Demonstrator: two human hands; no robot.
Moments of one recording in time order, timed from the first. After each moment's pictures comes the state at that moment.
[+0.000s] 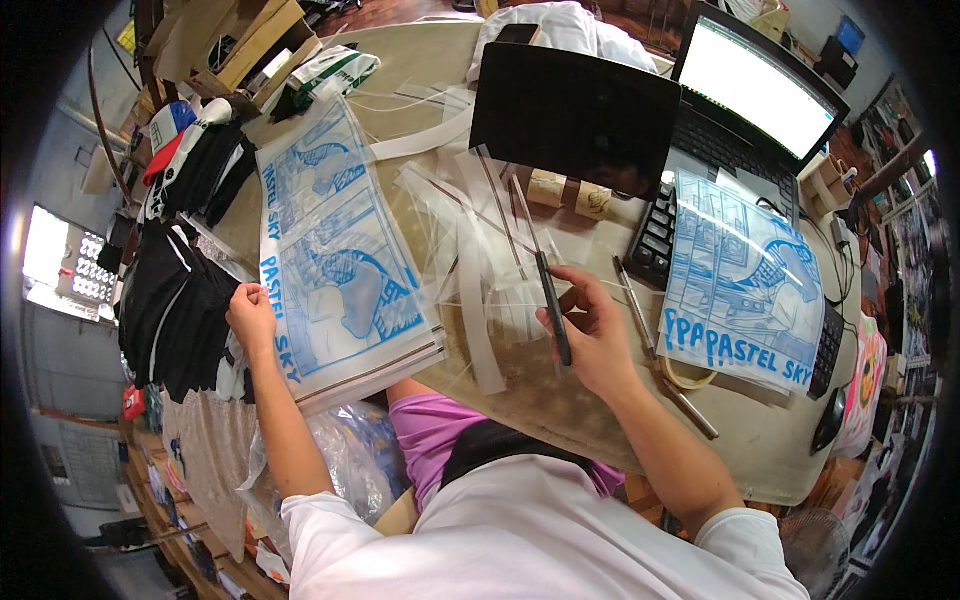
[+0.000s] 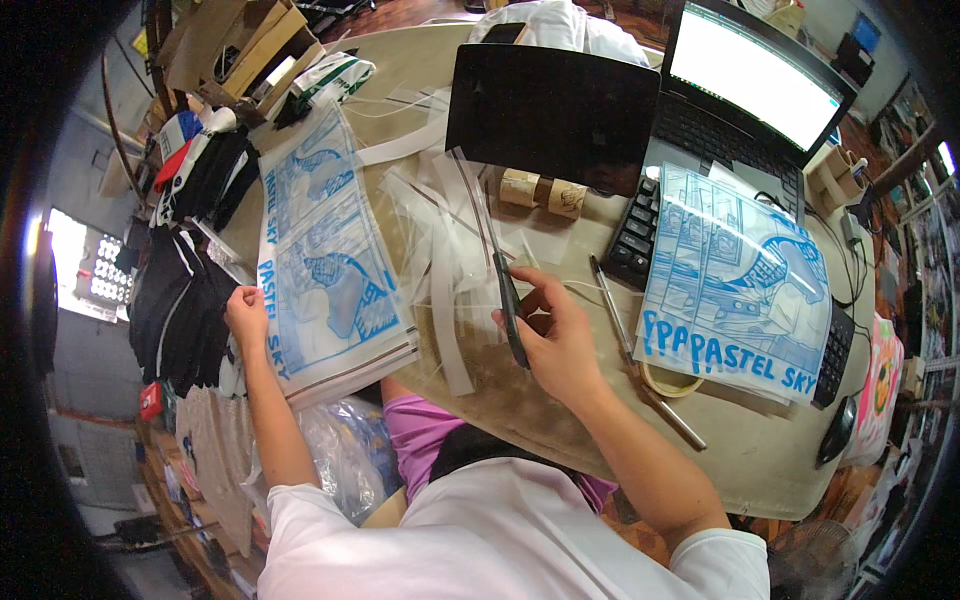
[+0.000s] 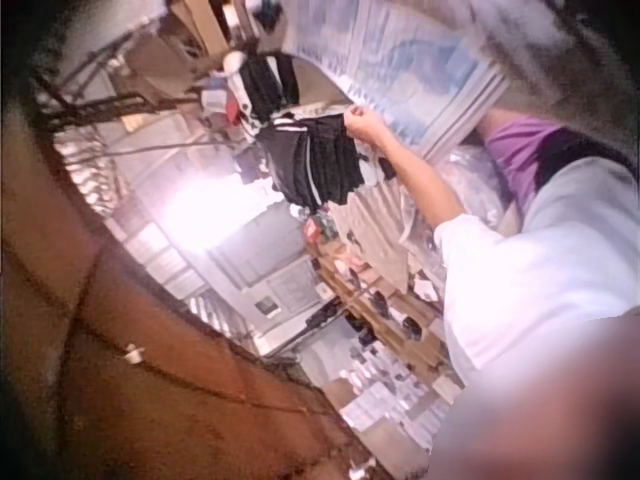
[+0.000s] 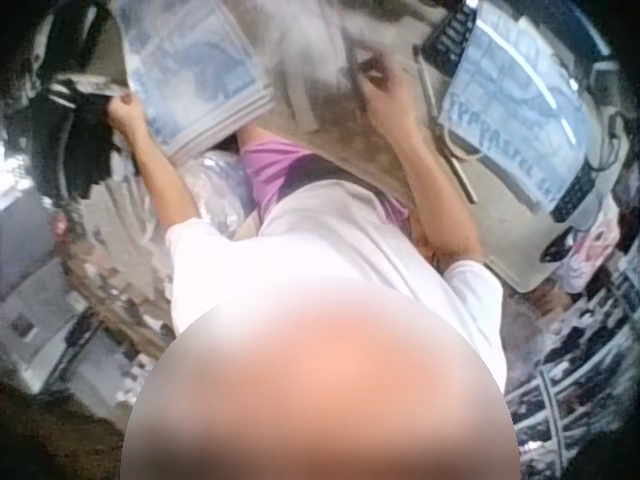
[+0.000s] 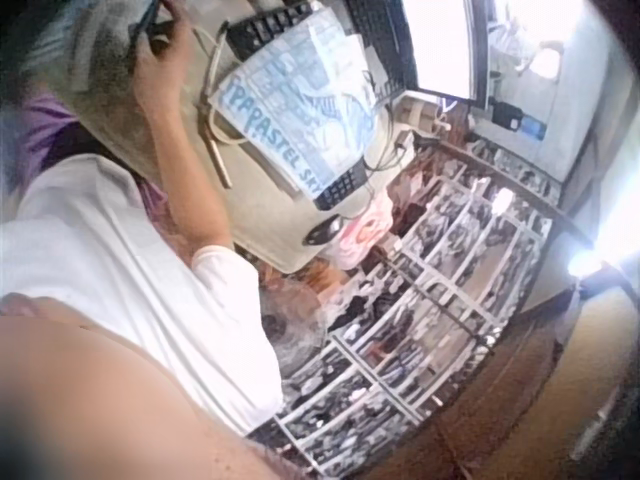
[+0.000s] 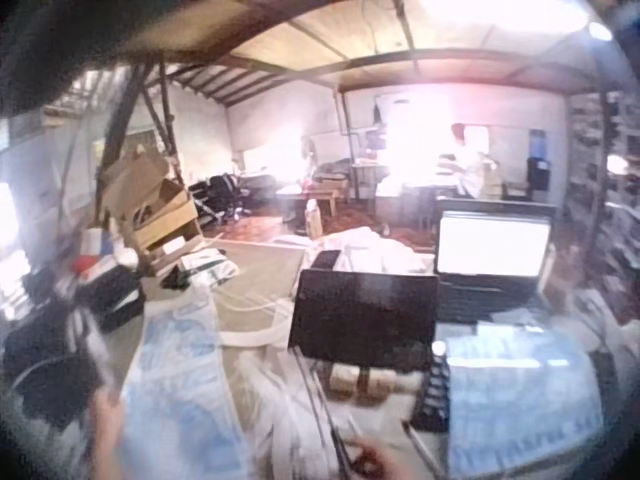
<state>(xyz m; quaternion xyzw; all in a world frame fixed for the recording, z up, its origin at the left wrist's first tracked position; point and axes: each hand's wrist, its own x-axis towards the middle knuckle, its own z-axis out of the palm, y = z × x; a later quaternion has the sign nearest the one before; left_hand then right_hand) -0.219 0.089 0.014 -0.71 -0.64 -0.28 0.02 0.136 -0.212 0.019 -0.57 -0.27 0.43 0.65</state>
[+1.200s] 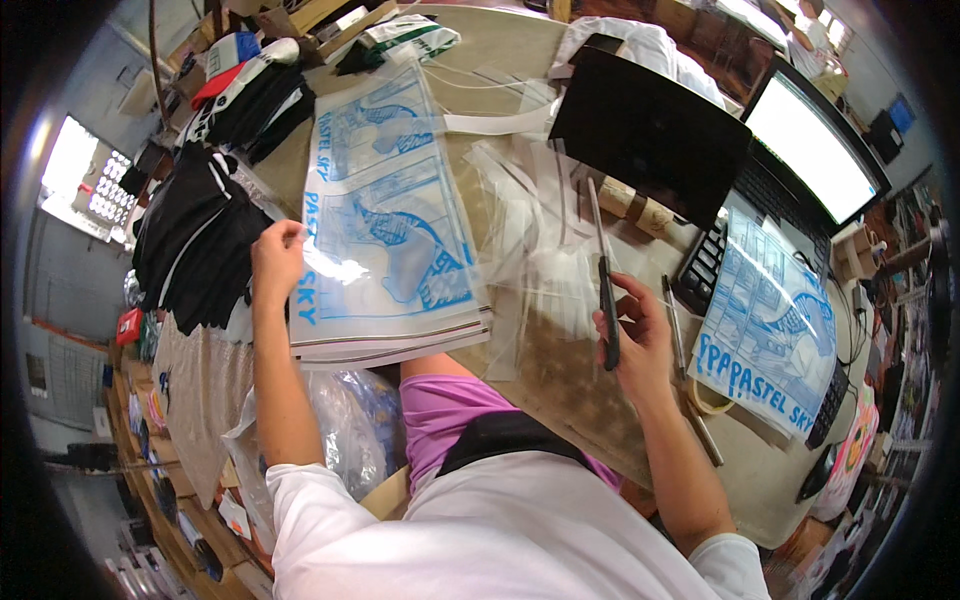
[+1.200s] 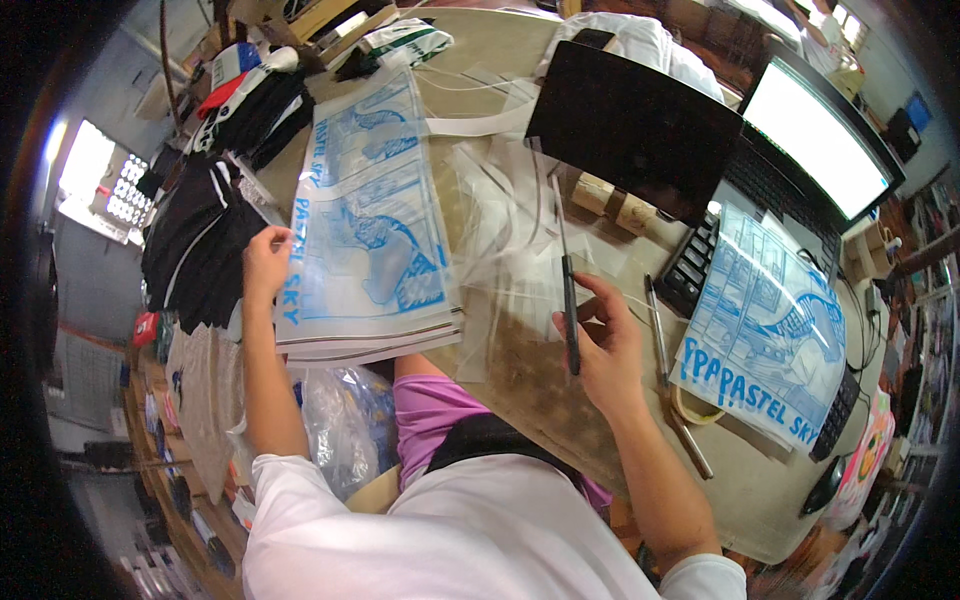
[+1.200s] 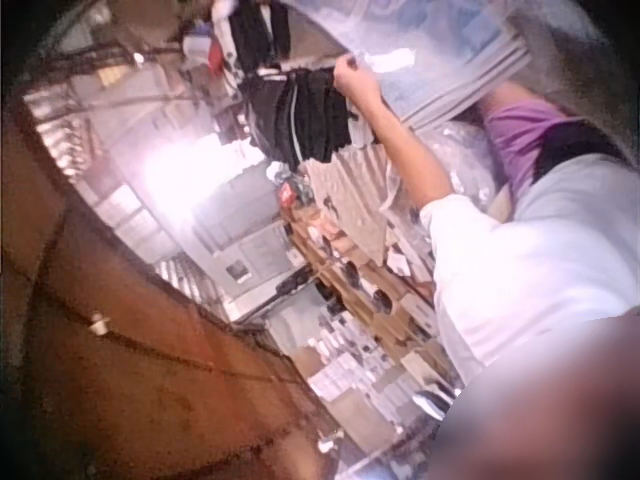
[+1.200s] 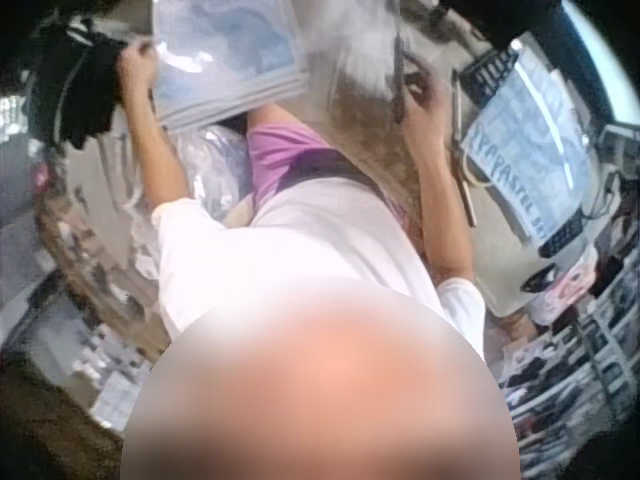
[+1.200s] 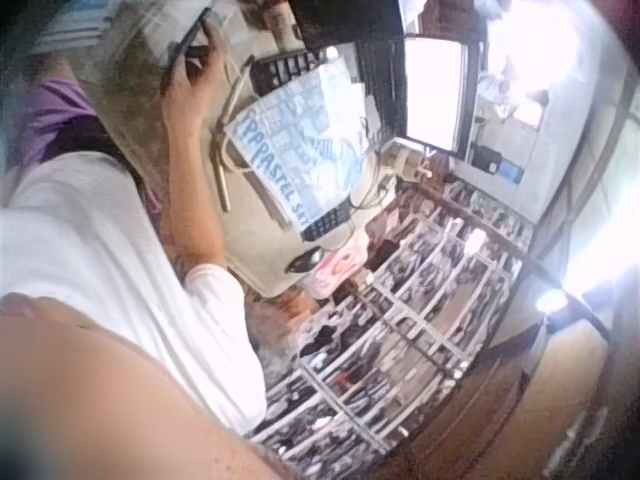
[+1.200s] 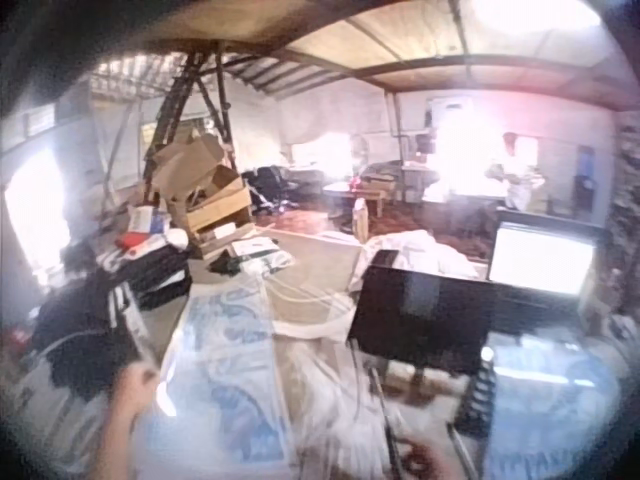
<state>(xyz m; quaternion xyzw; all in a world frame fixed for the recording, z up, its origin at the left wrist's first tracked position) -0.210 0.072 0.054 -0.77 -0.57 -0.26 -0.06 0.133 -0.211 0.018 -0.58 -0.29 0.41 0.64</state>
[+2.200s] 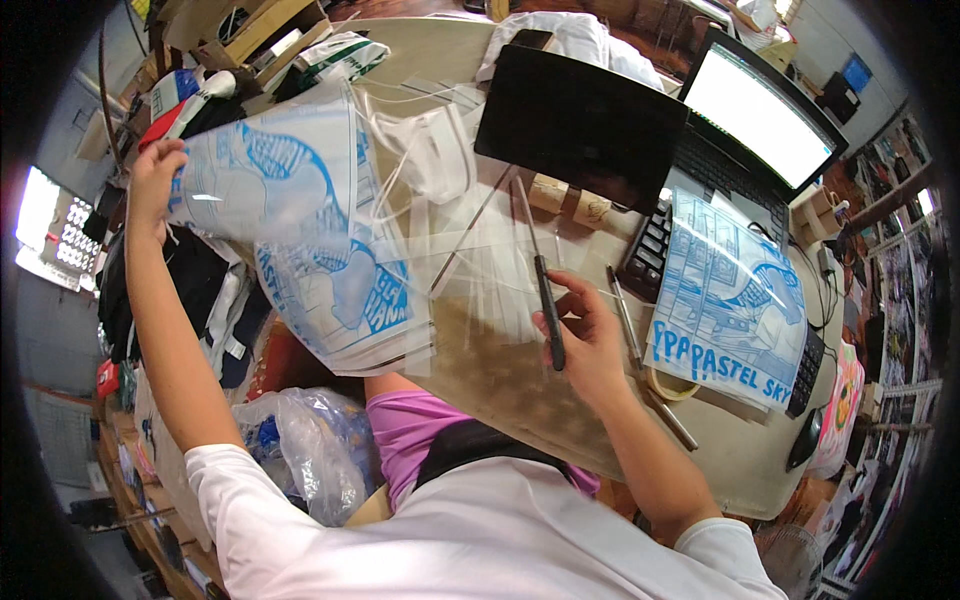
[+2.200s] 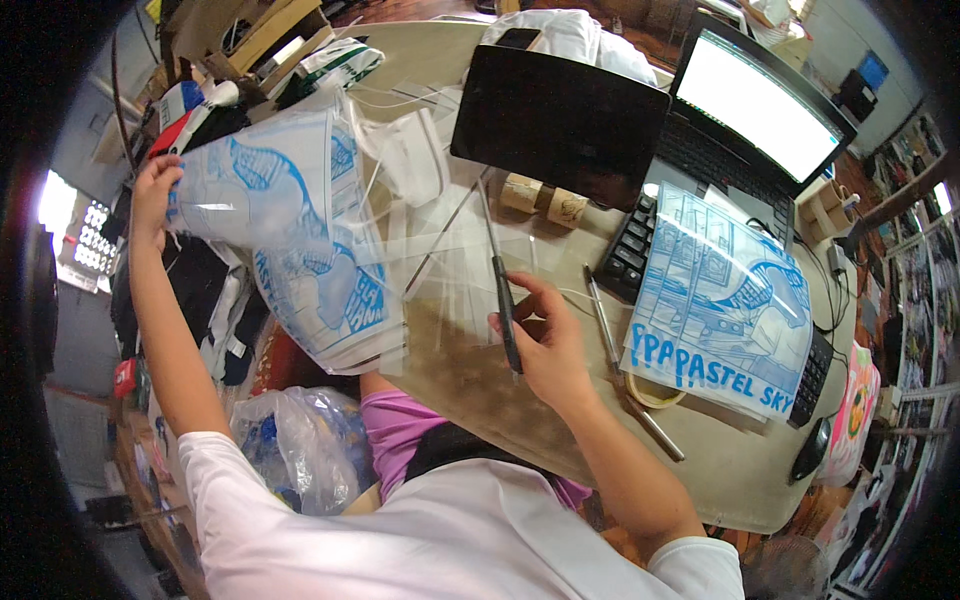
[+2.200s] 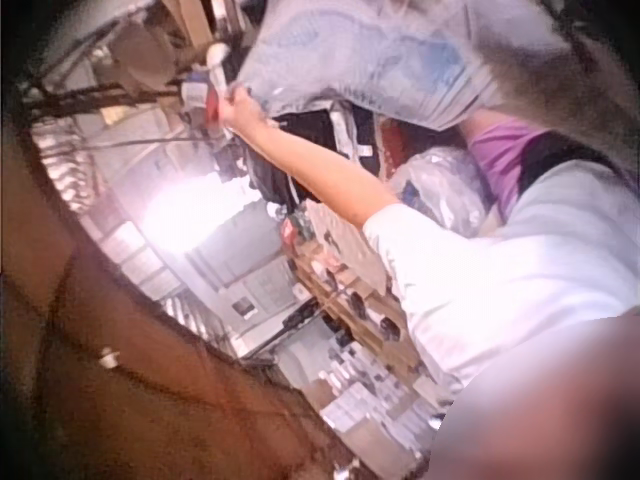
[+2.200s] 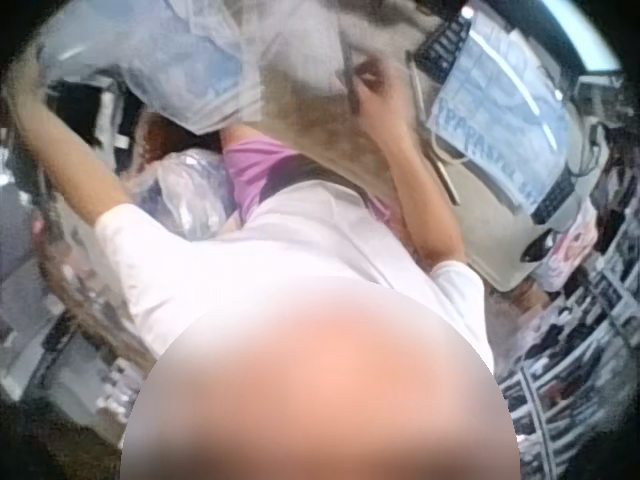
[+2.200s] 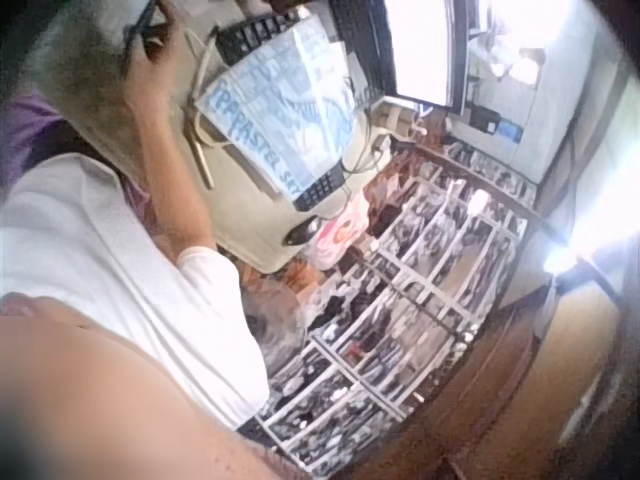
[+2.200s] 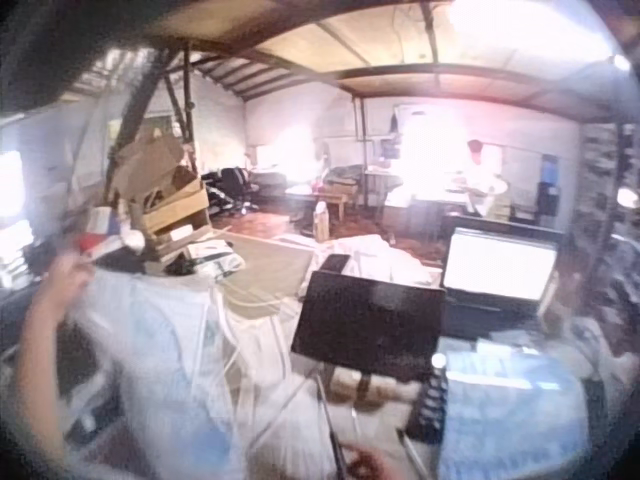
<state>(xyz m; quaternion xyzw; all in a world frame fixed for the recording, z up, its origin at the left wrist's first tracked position) -0.186 0.172 0.195 -0.75 -0.51 -0.37 -0.20 0.136 -0.213 0.023 -0.58 -0.27 0.43 0.64</state>
